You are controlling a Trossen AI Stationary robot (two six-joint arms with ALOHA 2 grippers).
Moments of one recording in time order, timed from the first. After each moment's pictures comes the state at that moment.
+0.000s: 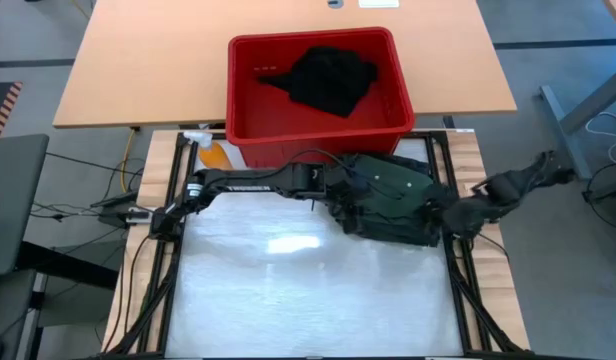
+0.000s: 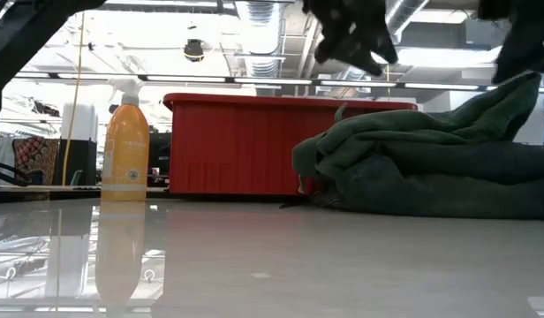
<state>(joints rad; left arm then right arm) 0.02 2.20 2.23 -0.73 -0.11 -0.04 0.47 0.68 0.83 -1.09 0.41 0.96</state>
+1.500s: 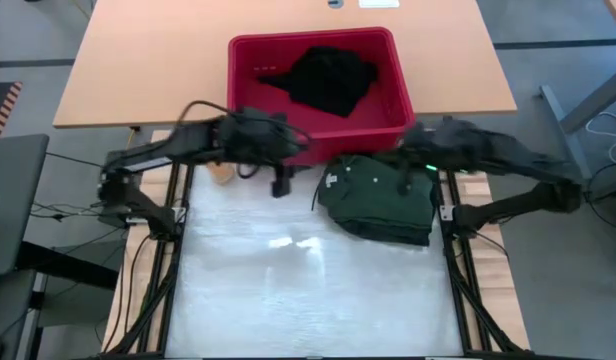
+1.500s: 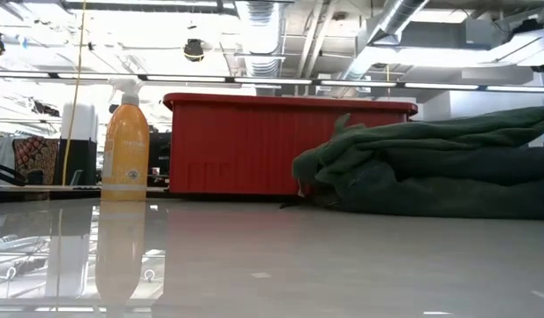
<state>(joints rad) 0.14 1.55 1.83 -0.73 -0.09 0.20 -0.13 1.05 1.38 -0.77 0.19 0.23</state>
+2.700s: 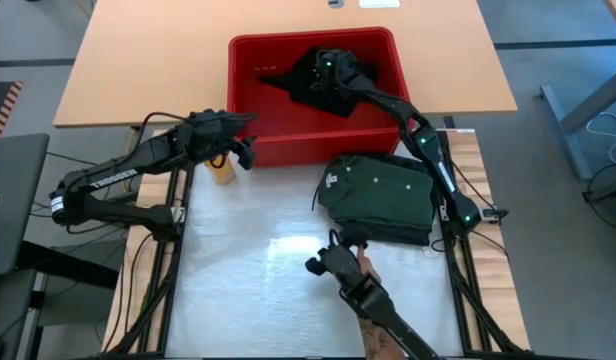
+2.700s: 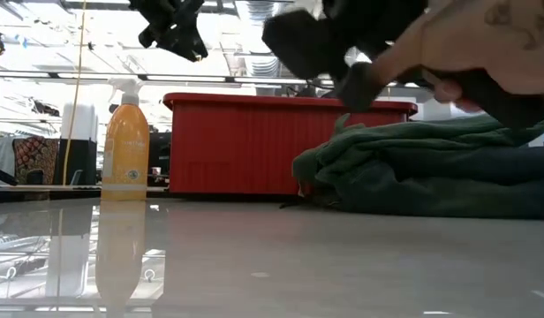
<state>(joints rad) 0.42 1.08 1.12 -0.50 -0.40 -0.09 -0.87 2.52 2.33 -0.22 0.36 -0.36</state>
